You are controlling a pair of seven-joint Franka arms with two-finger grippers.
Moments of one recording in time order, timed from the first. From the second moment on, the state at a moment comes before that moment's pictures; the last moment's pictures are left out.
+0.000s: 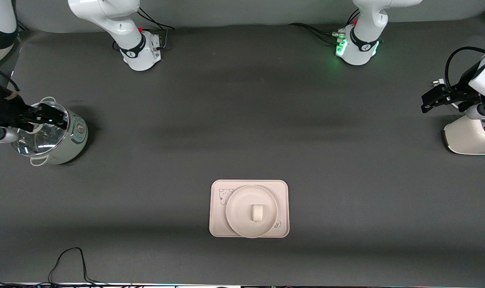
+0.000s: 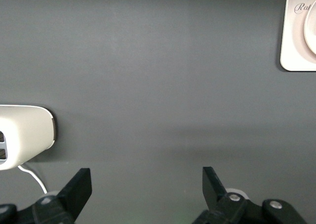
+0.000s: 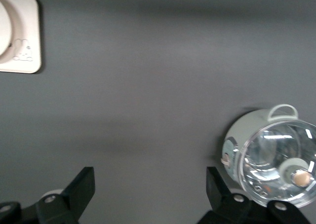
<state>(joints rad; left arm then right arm) -0.03 -0.09 0.01 -1.74 0.00 1.64 -0.03 0.10 0.06 -0.11 -1.52 0.00 1.55 -0.03</state>
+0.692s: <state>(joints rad) -0.03 -0.09 0.01 -1.73 0.01 1.64 -0.03 0.10 0.05 -0.12 -1.53 -0.01 1.53 -0.03</state>
